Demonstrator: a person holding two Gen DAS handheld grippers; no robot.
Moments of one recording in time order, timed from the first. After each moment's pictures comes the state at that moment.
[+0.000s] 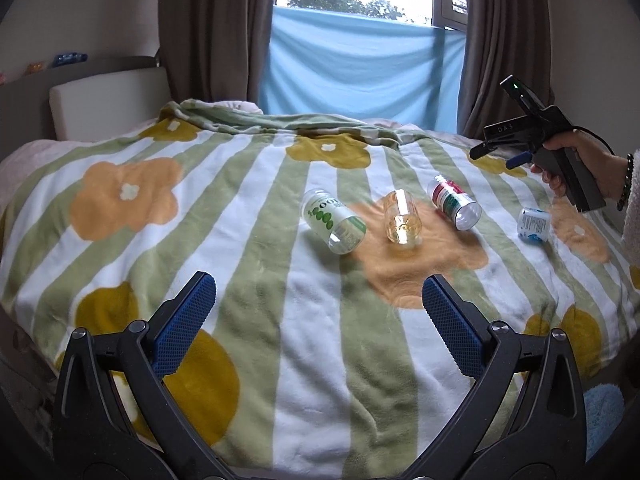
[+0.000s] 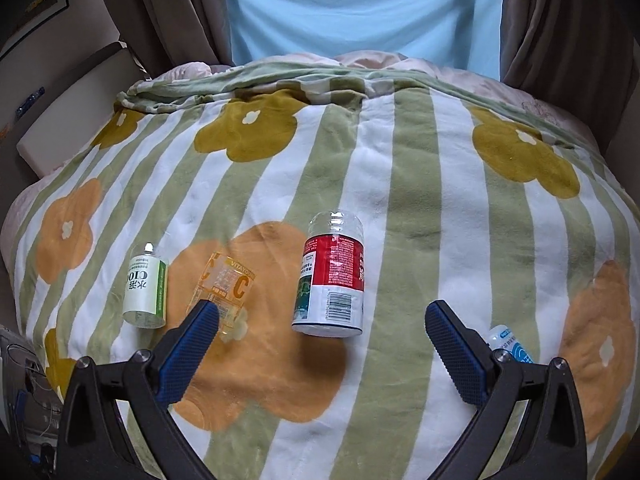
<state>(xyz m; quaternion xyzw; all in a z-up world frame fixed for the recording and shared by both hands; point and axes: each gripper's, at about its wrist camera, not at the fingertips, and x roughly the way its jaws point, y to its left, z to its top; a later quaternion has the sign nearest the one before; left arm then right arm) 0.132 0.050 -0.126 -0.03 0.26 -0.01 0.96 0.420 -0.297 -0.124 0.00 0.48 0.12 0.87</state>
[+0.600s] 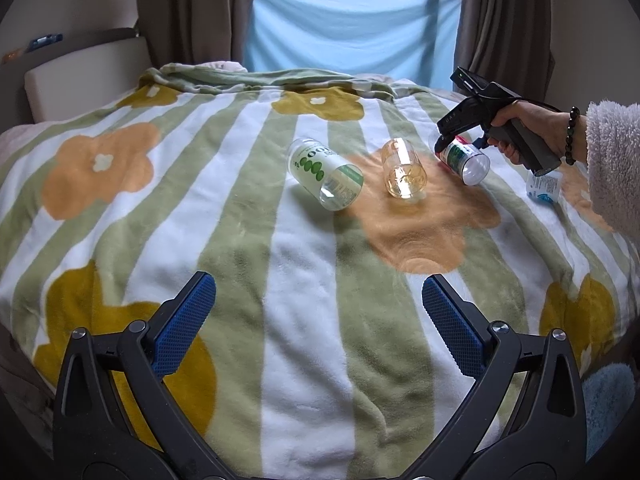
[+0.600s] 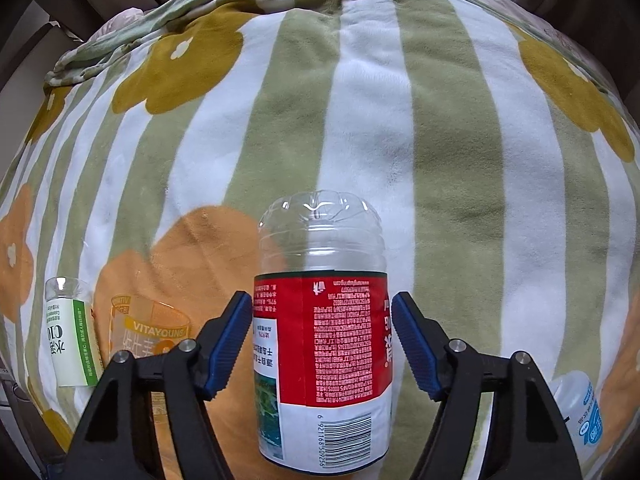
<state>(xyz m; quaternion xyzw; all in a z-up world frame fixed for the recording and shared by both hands) 0.166 0.039 -0.165 -0.01 0.33 -0.03 0.94 0.517 -0.275 -0.220 0.01 0.59 0.07 0.80</state>
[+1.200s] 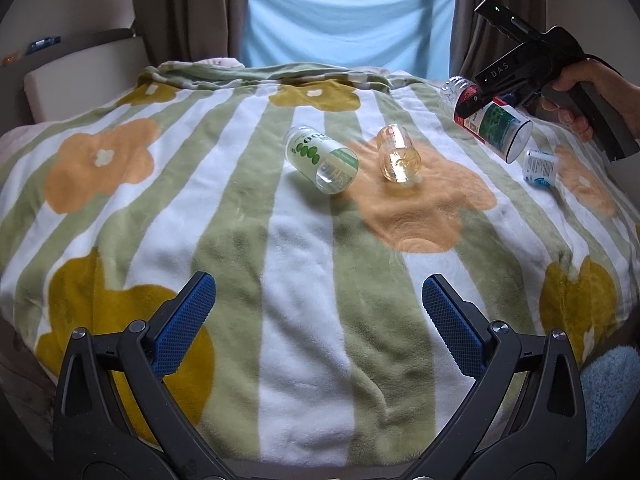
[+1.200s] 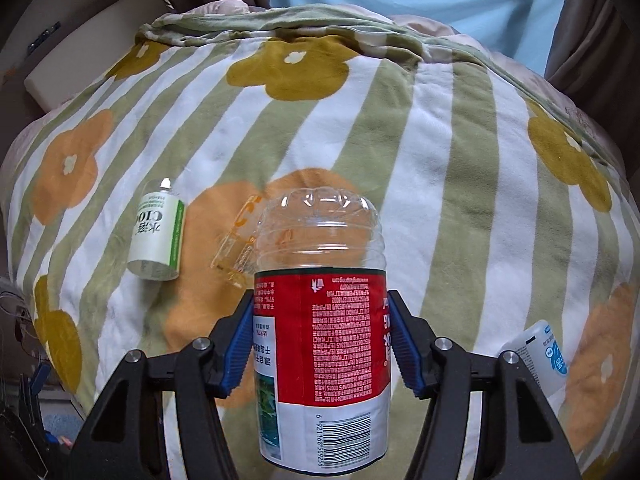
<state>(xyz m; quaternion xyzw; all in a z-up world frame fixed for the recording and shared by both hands) 0.151 0.036 -0.173 0.00 0.34 -0.03 0.94 0.389 -0.228 -0.139 -0.08 0.53 0.16 0.83</state>
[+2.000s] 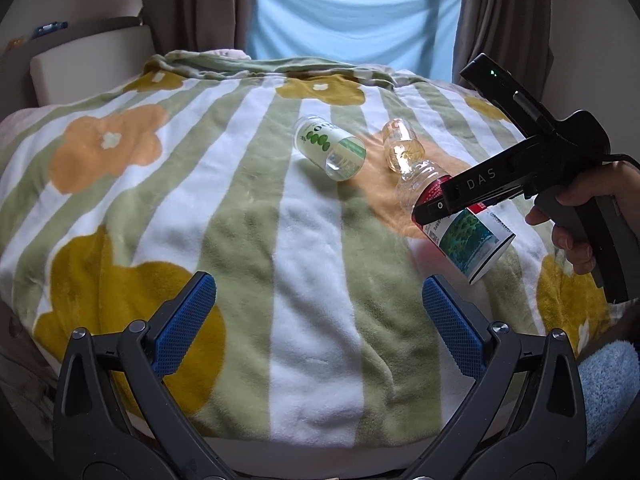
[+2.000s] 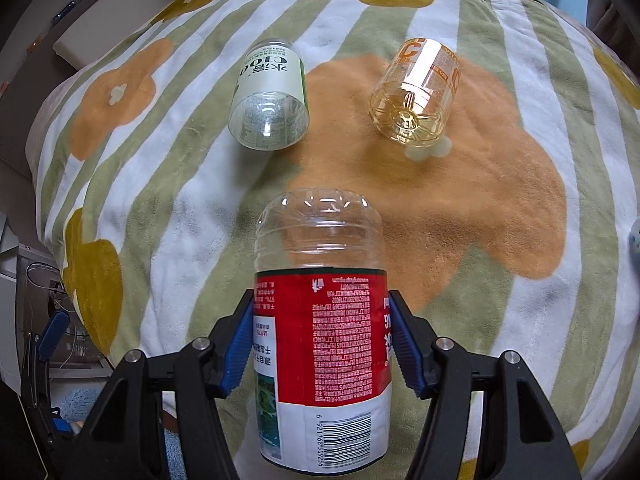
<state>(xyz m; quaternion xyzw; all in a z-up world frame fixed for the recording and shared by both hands) 0.133 0.052 -0.175 -0.02 0.34 -0.03 0.94 0.291 -0.141 -0.227 -0.03 0.59 0.21 0.78</state>
